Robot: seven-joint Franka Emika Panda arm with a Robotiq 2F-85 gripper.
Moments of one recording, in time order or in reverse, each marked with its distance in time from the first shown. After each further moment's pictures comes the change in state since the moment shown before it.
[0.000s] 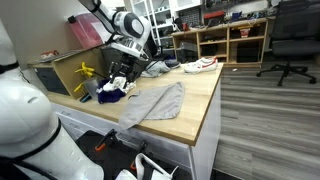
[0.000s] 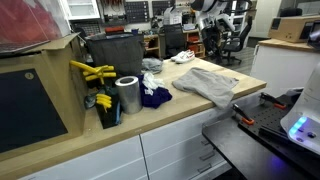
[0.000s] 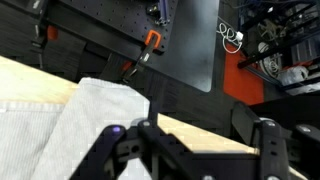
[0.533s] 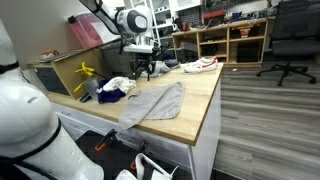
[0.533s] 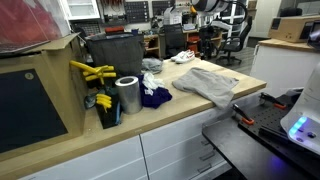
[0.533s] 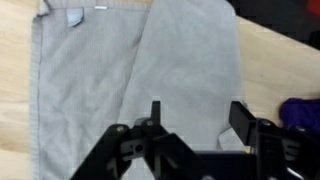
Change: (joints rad) arm 0.000 0.004 -0.033 0.016 -0.128 0.442 0.084
